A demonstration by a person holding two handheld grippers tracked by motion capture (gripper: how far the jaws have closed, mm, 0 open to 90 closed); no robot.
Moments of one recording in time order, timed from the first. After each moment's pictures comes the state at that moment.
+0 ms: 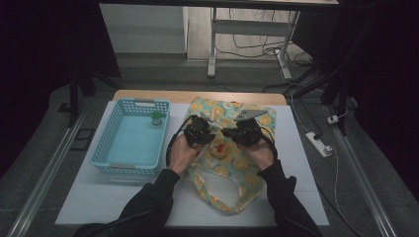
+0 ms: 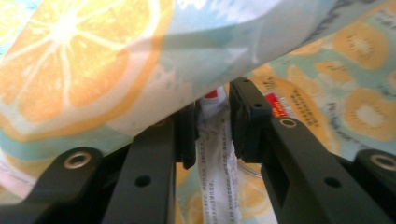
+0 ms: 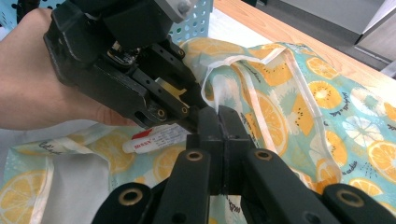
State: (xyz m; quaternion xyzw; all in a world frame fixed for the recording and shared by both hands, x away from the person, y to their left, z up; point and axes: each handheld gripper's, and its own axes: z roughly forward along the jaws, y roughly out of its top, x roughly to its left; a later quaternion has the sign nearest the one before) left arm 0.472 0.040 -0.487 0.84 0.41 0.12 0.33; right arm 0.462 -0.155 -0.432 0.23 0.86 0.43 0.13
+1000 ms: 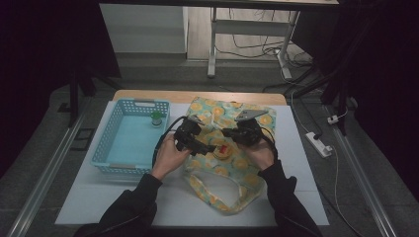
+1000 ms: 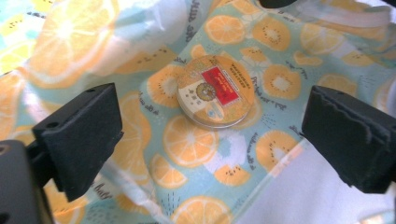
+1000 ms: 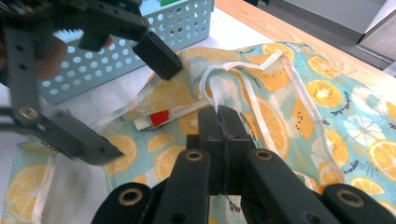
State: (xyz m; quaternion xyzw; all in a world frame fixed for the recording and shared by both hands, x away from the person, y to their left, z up) left arm 0.439 0.073 -0.458 0.86 0.35 0.05 0.38; right arm 0.463 -0.157 -0.432 0.23 0.86 0.43 0.12
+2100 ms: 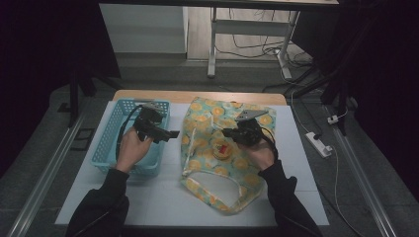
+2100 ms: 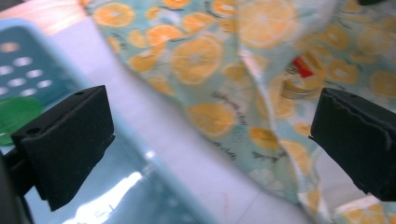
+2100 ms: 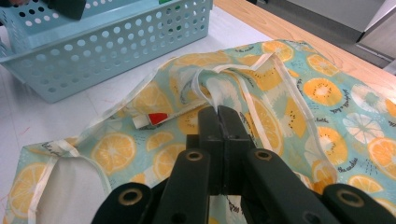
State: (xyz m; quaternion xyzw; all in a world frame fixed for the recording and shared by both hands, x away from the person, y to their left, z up) left arm 0.443 0.194 -0.443 0.81 0.41 0.11 0.39; right arm 0.463 -0.158 -0.433 0.23 0.86 0.43 0.12
